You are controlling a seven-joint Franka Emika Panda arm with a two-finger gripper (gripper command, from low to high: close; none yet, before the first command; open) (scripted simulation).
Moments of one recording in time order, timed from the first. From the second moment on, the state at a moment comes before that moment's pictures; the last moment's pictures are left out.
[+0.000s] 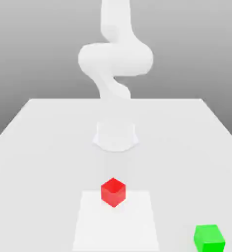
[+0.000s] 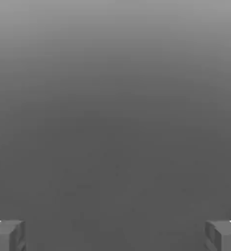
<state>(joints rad) -0.03 -0.74 0.03 -2.37 0.00 2.35 0.87</state>
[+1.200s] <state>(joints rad) -0.12 0.14 0.07 -2.89 -0.10 3.04 1.59</state>
